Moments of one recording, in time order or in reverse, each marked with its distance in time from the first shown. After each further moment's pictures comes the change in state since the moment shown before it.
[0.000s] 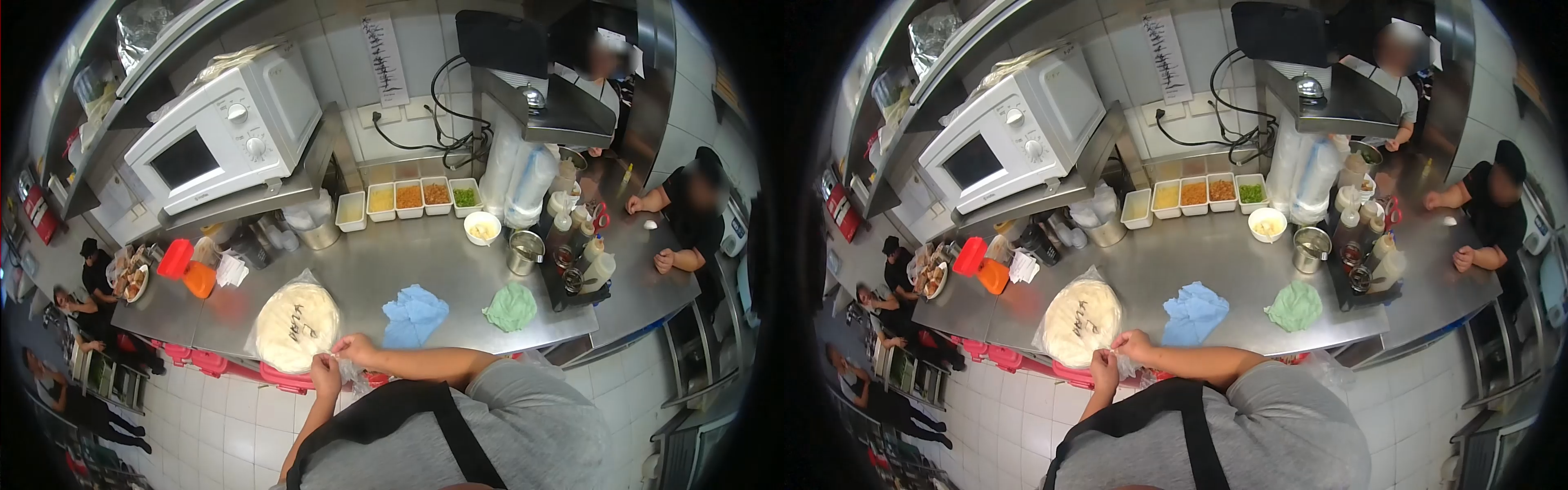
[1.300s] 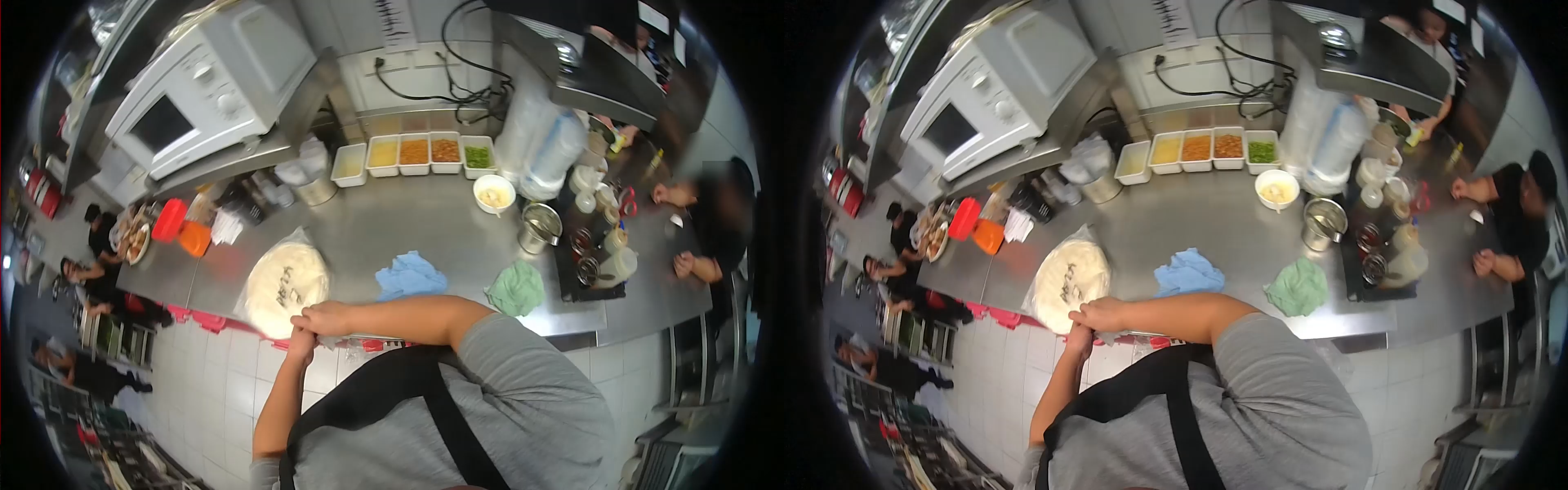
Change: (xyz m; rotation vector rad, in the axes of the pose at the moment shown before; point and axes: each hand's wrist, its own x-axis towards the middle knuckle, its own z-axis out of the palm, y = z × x) left_hand 0.024 0.033 -0.009 -0.525 -0.285 -0.530; right_hand 0.005 -0.076 -0.013 -0.989 -0.568 -0.669
